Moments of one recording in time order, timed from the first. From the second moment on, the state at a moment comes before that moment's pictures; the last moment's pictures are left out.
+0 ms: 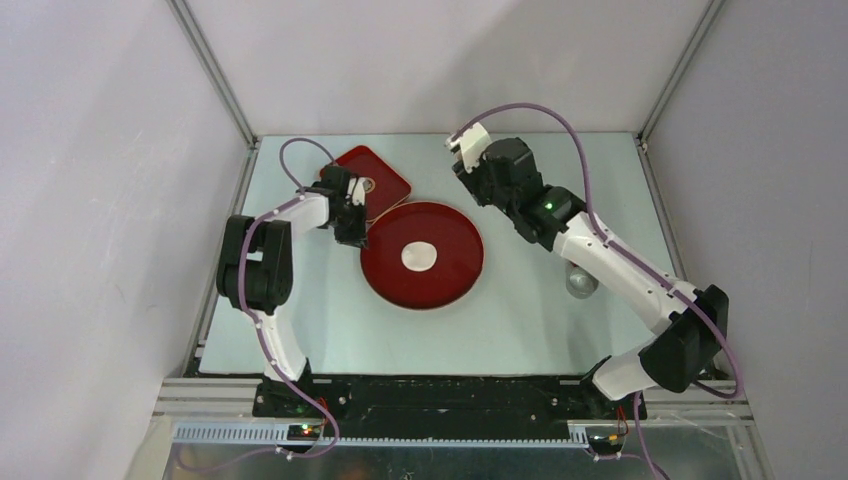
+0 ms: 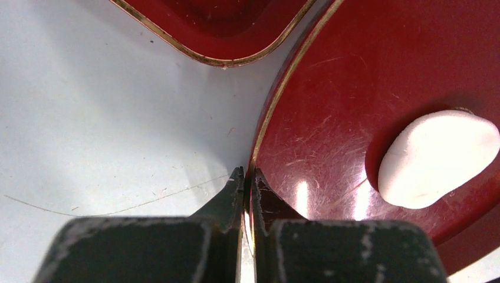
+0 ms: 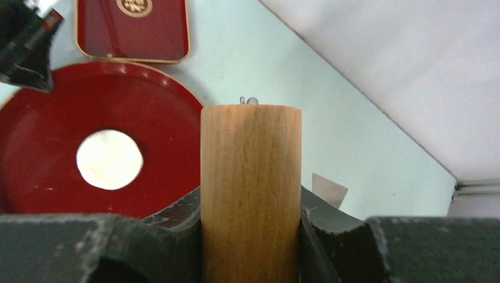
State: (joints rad) left arm -0.17 1.90 1.24 -0.52 0.20 -0.15; right arm 0.72 1.47 1.44 -0.36 0.21 -0.29
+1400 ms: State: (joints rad) left arm -0.18 1.92 1.26 -0.55 0.34 0.02; right arm 0.86 1.82 1.31 -0.14 -0.15 -0.49
